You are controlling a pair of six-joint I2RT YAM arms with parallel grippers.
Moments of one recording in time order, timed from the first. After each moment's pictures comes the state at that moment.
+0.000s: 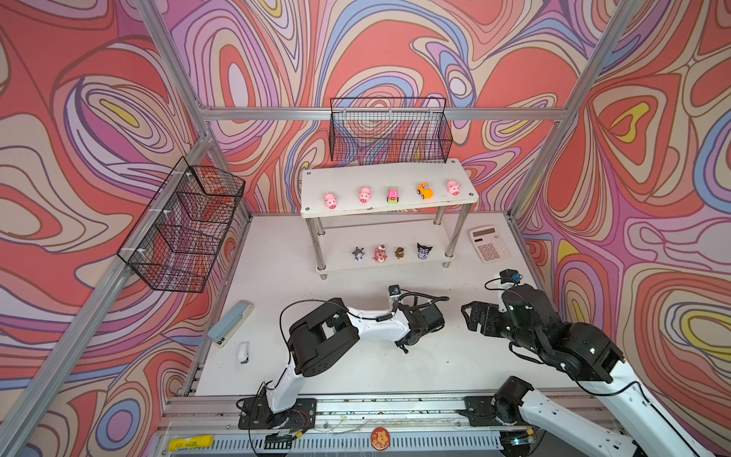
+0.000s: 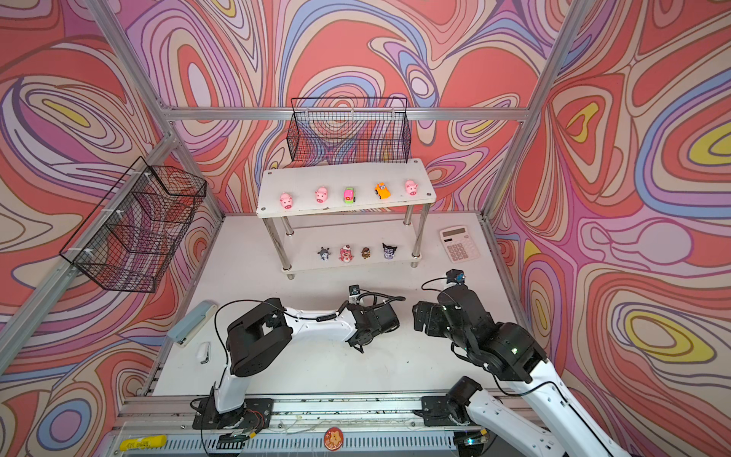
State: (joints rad) left arm -1.12 2.07 1.36 -0.66 -0.63 -1.28; right arm 0.64 0.71 1.03 -1.13 0.22 0.63
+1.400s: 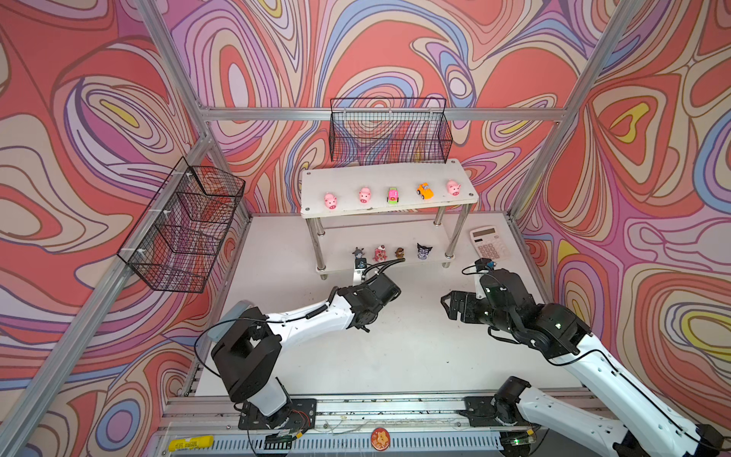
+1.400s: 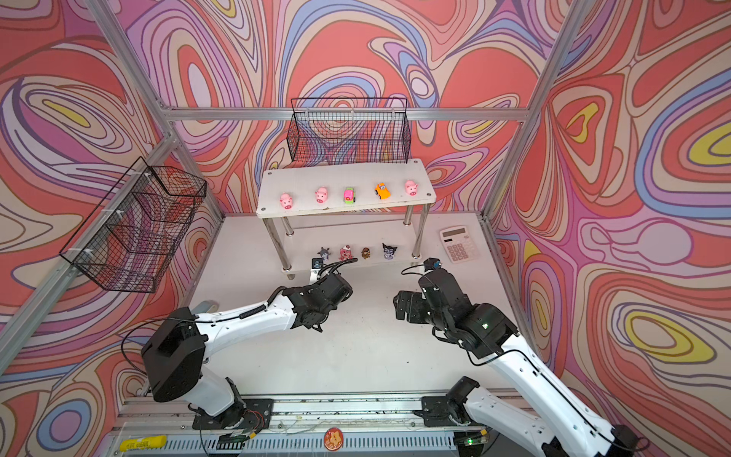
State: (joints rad) left arm -0.87 1.59 1.05 -0.50 -0.68 -0.77; right arm 0.64 0.88 1.04 -0.96 0.12 0.59
